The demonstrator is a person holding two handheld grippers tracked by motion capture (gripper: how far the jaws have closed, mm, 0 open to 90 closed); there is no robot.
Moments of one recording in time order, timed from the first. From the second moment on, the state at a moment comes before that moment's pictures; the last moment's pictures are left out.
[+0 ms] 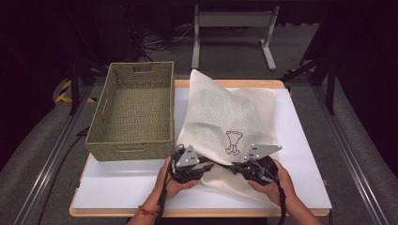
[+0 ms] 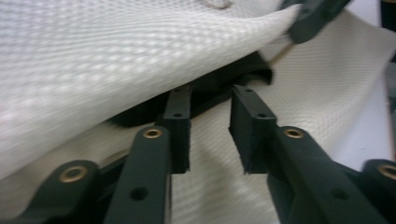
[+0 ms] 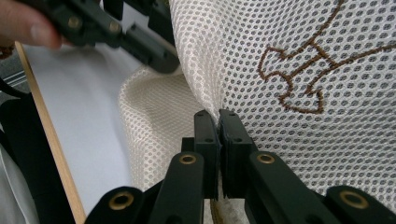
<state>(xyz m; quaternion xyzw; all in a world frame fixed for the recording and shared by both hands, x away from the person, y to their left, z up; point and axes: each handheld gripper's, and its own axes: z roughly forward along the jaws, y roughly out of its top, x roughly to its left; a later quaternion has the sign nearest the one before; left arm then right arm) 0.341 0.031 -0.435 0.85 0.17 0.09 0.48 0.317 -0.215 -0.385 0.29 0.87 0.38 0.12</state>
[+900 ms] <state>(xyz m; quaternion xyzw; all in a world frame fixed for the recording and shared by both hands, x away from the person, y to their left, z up) 0.366 -0.030 -0.451 0.87 0.21 0.18 0.40 0.318 -0.215 -0.388 0.29 0.87 0.37 0.12</state>
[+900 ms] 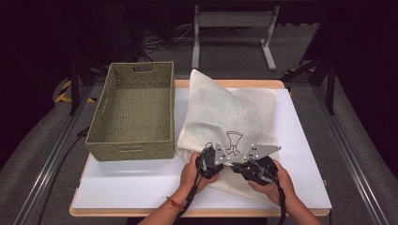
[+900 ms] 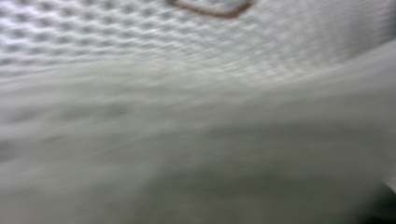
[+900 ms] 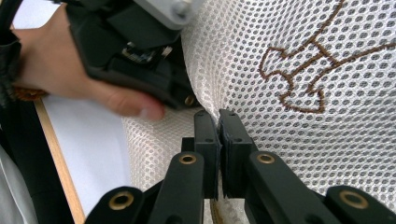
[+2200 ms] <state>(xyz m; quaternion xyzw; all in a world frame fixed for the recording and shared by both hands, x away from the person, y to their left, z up) 0.362 0.035 -0.450 0.84 0.22 0.15 0.47 0.316 -0.209 -0.392 0.28 0.88 0.37 0.10</state>
